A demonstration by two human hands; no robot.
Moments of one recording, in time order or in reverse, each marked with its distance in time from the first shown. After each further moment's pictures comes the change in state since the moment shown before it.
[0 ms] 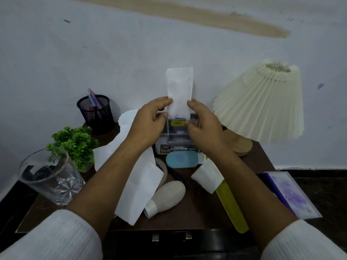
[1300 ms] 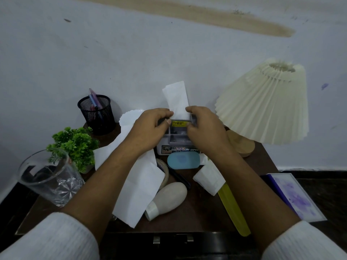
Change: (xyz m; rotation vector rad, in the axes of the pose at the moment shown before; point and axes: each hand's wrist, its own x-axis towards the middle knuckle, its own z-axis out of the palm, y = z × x) left_hand -0.003 -0.006 -0.007 0.198 -0.151 0.000; right_hand 0.004 -0.012 -0.003 -0.390 -0.056 0.054
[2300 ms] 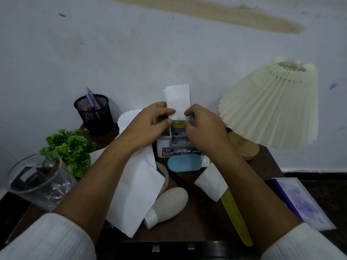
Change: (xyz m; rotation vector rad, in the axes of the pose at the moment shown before) left_hand 0.014 -0.007 -0.006 -0.092 -0.078 -0.040; right_hand 0.013 -0.001 0.006 -0.059 0.001 -0.003
